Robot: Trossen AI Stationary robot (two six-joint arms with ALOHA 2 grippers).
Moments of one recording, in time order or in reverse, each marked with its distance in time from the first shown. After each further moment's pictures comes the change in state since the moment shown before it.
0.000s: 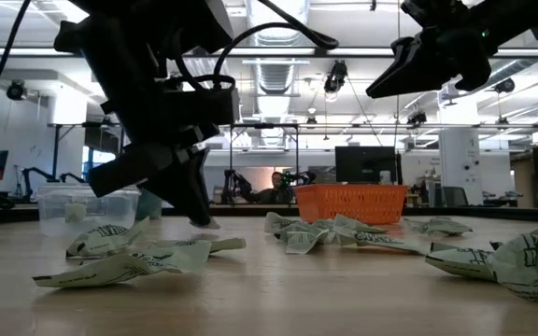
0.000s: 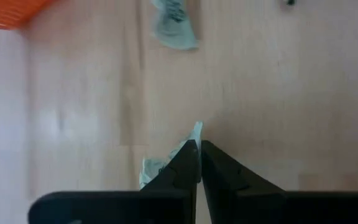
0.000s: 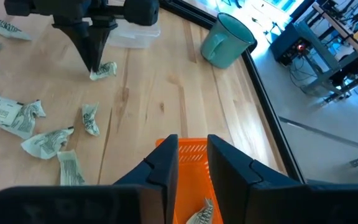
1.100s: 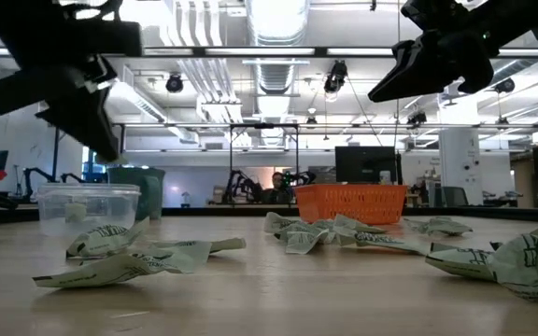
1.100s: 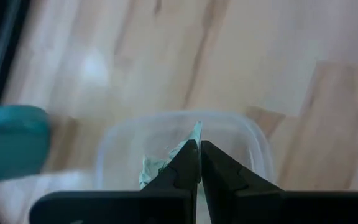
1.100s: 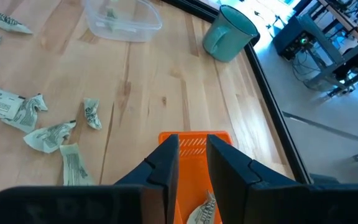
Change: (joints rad) left arm -0.222 -0.261 -0.050 -0.522 -0.155 -0.684; right arm 0.000 0.001 0.000 -0.024 0.000 0.019
